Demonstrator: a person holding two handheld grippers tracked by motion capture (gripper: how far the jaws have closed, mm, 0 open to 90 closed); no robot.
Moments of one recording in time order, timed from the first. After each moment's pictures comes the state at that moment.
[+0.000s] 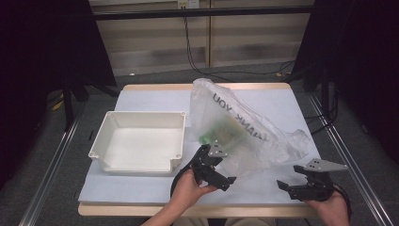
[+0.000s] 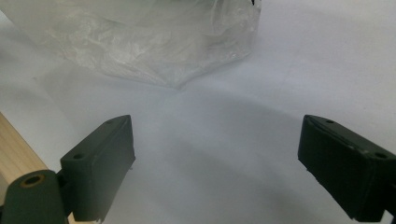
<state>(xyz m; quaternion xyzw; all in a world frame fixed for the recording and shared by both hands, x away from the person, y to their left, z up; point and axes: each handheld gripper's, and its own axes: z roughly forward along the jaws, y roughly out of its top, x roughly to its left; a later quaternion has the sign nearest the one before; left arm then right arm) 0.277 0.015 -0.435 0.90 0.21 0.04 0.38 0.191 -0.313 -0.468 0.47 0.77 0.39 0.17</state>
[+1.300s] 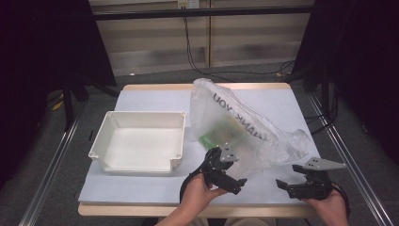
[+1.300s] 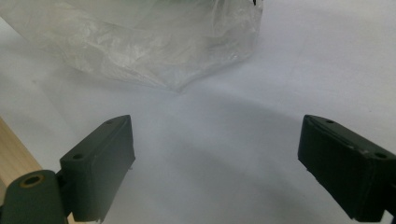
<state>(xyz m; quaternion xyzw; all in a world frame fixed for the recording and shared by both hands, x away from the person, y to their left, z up) 0.260 -0.010 -0.428 0.89 0.22 0.07 0.39 0.195 -0.312 -0.469 0.47 0.77 0.39 0.16</state>
